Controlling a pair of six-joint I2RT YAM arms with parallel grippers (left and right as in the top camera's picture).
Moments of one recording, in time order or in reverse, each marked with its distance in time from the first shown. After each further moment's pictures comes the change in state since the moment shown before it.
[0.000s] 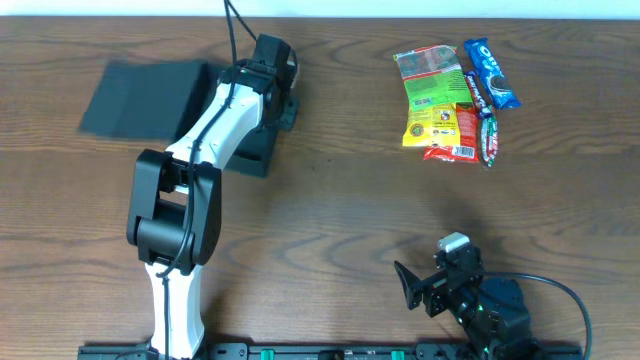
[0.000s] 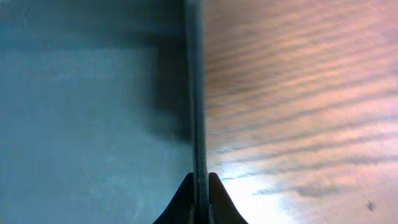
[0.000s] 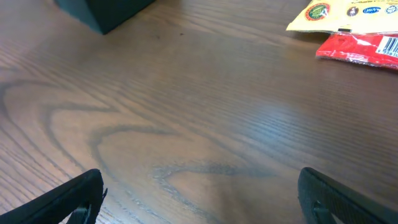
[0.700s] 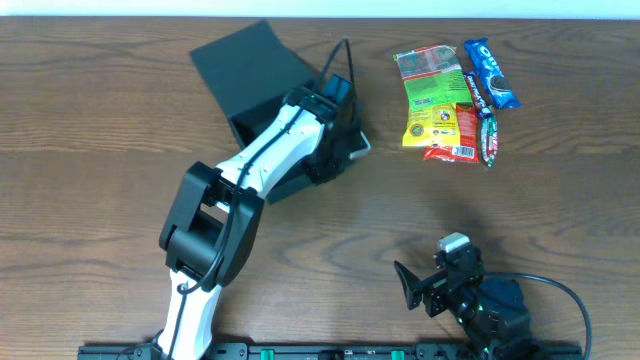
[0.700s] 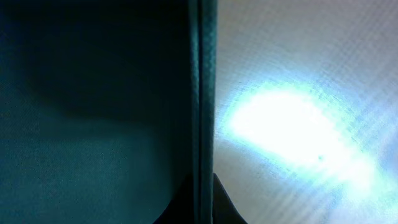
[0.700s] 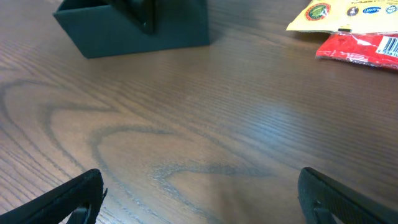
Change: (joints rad) left arm -0.266 0.000 0.008 -0.331 0.055 0.541; right arm 0.000 0.000 0.000 0.000 0.000 0.000
